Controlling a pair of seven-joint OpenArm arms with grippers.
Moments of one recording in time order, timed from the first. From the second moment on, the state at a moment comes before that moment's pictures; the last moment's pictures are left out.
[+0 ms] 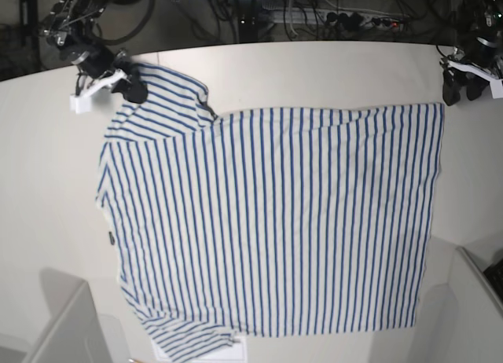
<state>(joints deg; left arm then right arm) 27.1 -17.2 -49.3 82.0 -38.6 -39.2 31.6 -16.6 -1.1 39.6 81.8 48.2 34.4 -62.7</state>
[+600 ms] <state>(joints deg) 17.2 -16.5 -45.8 71.7 -41.2 -40.1 38.3 -15.8 -1.0 39.6 81.5 47.8 34.4 -63.2</state>
